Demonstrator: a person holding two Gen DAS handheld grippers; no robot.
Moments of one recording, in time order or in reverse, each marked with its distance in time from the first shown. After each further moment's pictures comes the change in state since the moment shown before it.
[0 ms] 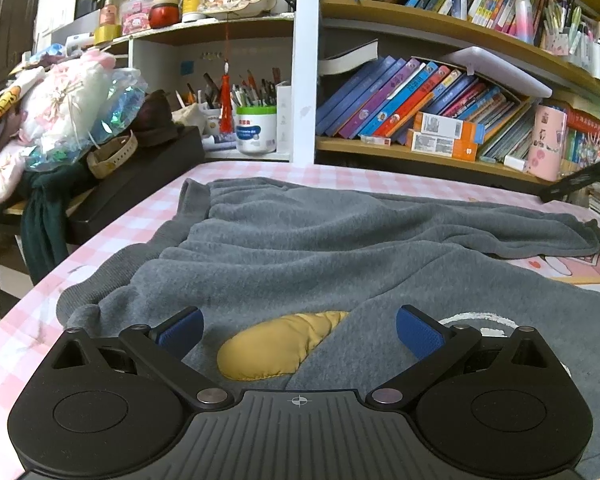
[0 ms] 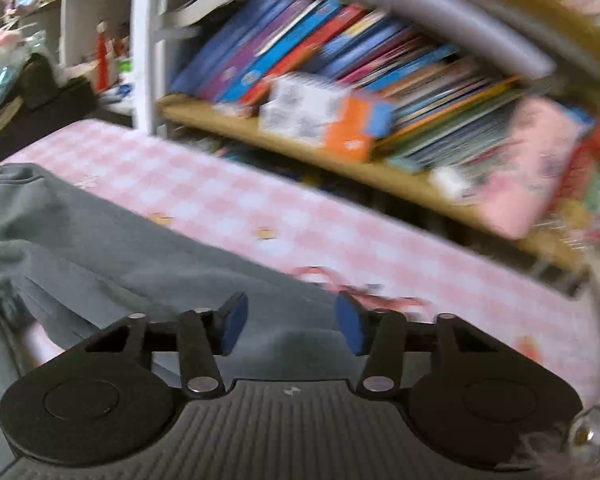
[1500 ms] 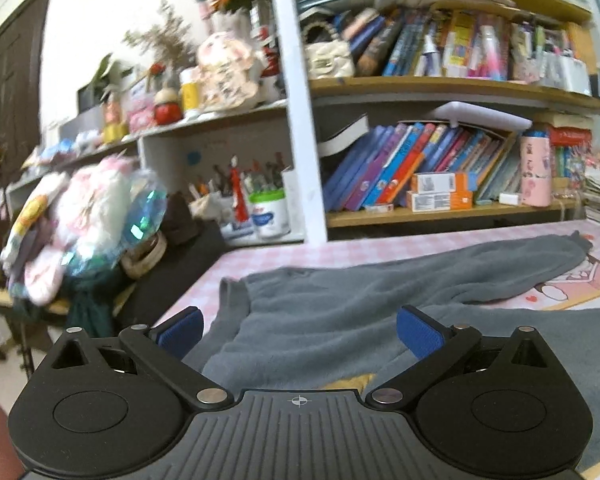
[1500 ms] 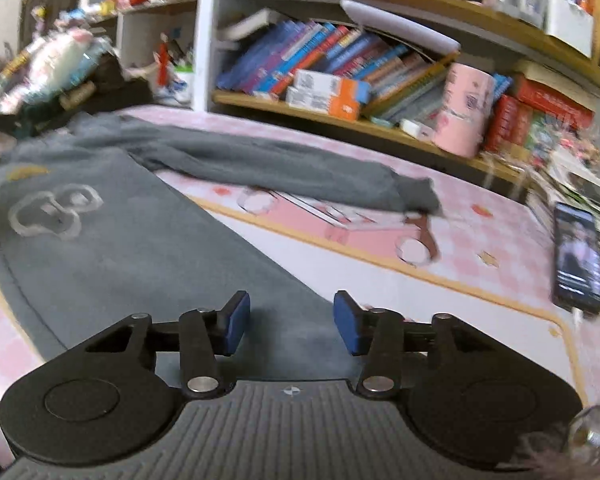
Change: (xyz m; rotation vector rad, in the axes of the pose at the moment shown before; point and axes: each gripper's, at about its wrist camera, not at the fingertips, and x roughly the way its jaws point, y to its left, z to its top) left arm -0.056 0.005 0.021 0.116 -0.181 0.073; right arm -0.162 0.043 -0.218 -0.008 -0.167 -0.071
